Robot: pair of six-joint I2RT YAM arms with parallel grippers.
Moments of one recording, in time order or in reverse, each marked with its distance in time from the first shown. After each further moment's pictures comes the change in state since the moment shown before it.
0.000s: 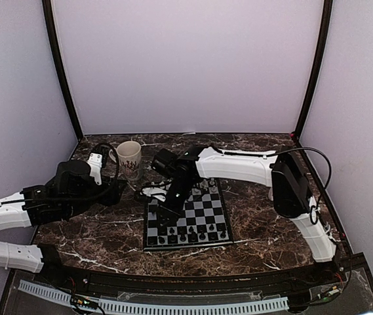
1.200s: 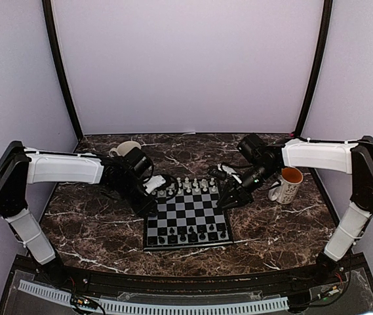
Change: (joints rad) left arm 0.133 0.800 0.492 -0.395 0.613 0.513; right arm -0.409 -0.675 -0.887 0.278 -0.299 -0.294
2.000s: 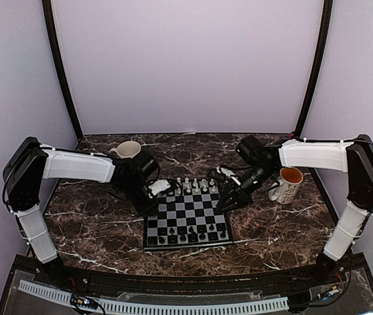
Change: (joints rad) left arm 0.006 0.134 0.063 -0.012 -0.027 0.106; right arm 0.000 0.031 0.007 -0.018 0.005 -0.021
